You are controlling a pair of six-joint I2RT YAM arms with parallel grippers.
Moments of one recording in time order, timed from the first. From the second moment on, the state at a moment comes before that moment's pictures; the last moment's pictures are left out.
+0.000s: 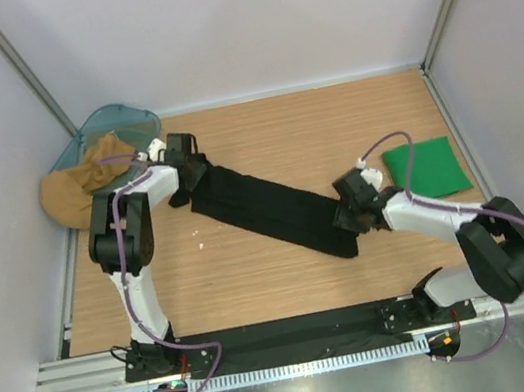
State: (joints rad) left arm -0.25 1.98 1.28 -0.21 -0.28 -1.02; right arm 0.47 1.39 0.65 -0.34 0.21 0.87
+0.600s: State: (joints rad) left arm -0.47 2.53 2.22 -0.40 0.01 -0.73; right arm 1.10 1.18 0.70 -0.57 0.21 1.06
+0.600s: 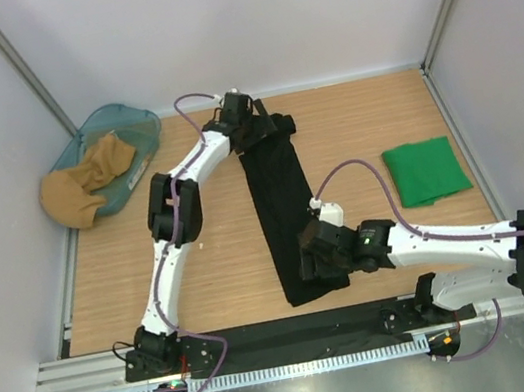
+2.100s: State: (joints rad) left arm -0.85 1.63 1.05 -0.31 -0.03 -0.84; right arm 0.96 1.03 0.59 -0.53 -0.09 0.88
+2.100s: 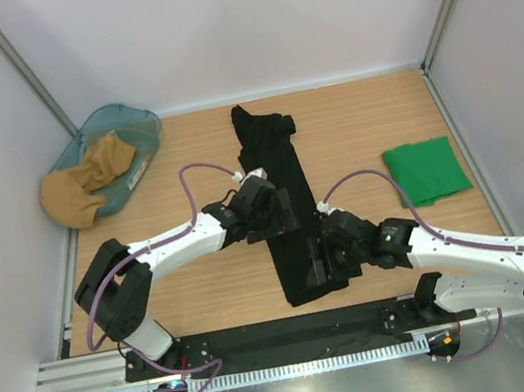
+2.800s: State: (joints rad) left arm -0.92 1.55 0.85 -0.15 -0.06 -1.03; right arm 0.90 1.06 0.69 -0.59 -0.07 0.91
